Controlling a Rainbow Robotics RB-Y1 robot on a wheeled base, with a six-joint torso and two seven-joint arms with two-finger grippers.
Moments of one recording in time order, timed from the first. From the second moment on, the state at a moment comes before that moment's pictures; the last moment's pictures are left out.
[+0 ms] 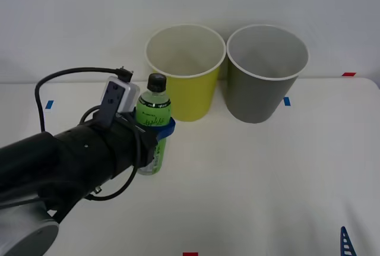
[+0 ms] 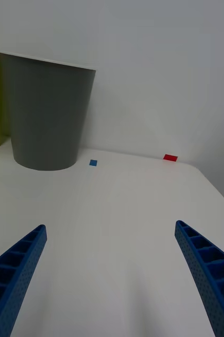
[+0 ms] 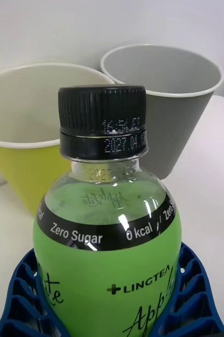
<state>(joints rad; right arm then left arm) 0.98 -0.25 0.03 -1.85 0.00 -0.80 1.47 0.00 0.48 -0.25 -2.58 0.46 1.11 -1.46</state>
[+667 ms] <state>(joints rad) 0.98 -0.25 0.03 -1.85 0.00 -0.80 1.47 -0.47 0.34 0.06 -2.47 0.63 1.35 -1.44</state>
